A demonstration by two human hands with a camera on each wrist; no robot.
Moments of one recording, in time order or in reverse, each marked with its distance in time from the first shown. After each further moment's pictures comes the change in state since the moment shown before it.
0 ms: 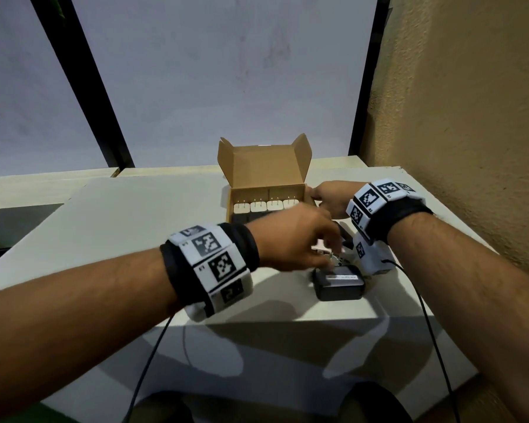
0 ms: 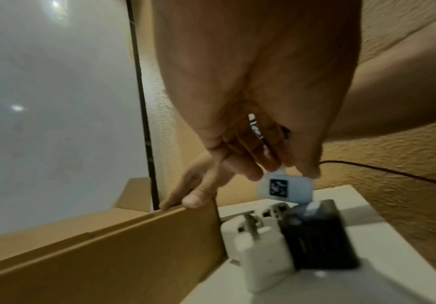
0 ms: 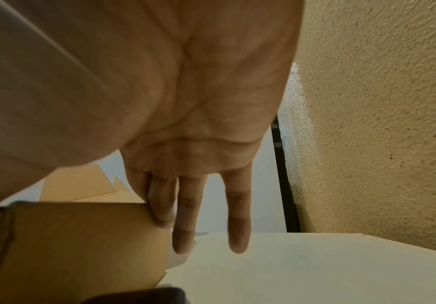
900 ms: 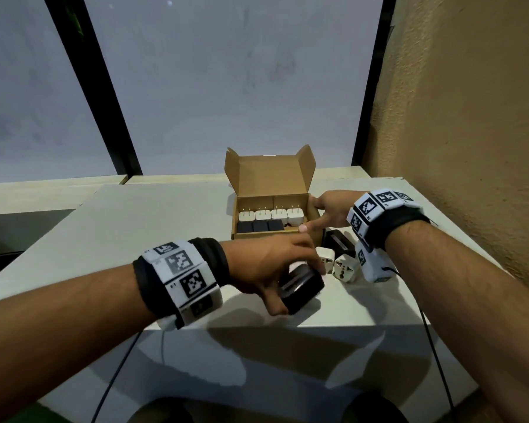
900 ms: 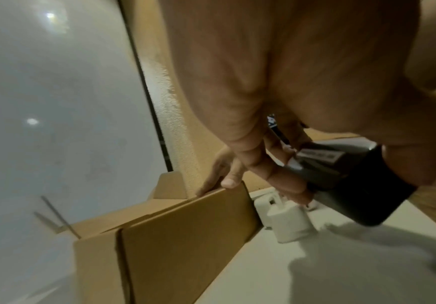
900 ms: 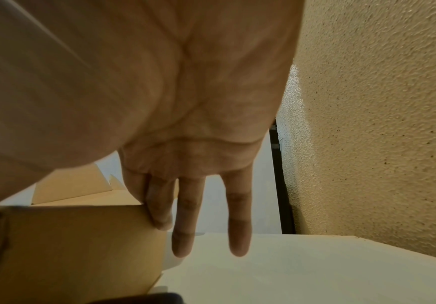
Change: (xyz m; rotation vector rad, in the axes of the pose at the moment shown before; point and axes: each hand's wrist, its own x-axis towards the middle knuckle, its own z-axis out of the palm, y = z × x) left_hand -0.036 -0.020 0.002 -0.107 -0.248 0.002; right_hand -0.007 -0.003 -0.003 0.021 -0.016 0.032
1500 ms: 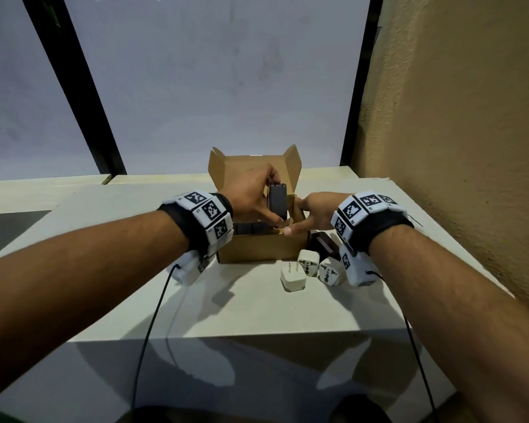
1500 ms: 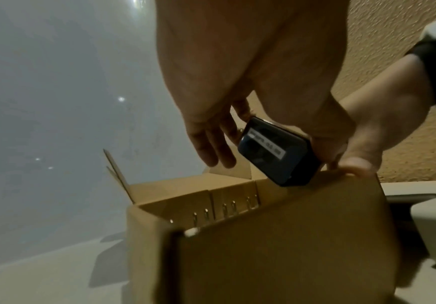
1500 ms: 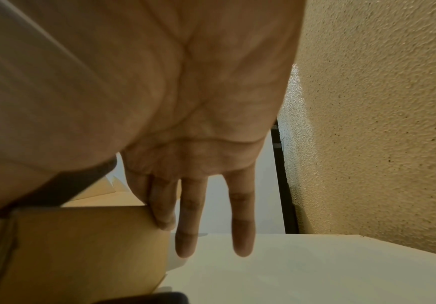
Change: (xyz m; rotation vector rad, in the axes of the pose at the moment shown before) left_hand 0.057 -0.066 -0.043 -0.148 0.497 -0.454; right_hand -0.003 0.000 -0.001 0.042 -0.008 -0.012
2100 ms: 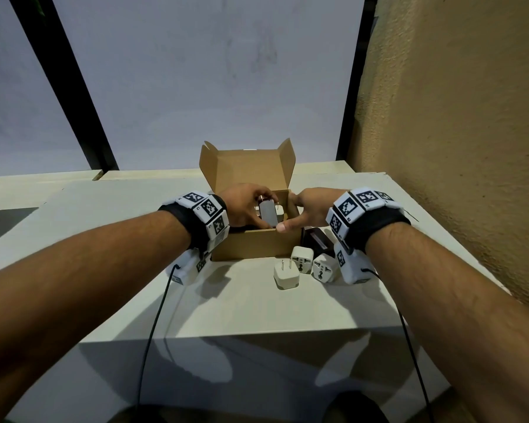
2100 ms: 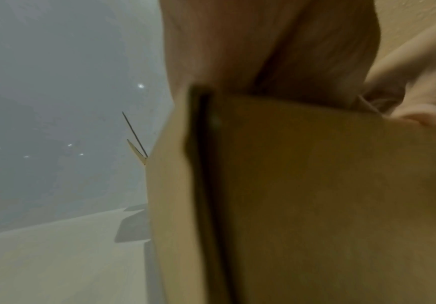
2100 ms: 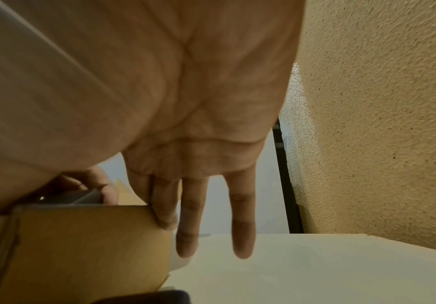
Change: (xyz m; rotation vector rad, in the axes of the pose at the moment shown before) left_hand 0.016 -0.022 0.021 0.064 -0.224 -0.095; right_hand 0.000 0.001 0.001 -0.029 0.008 -0.023
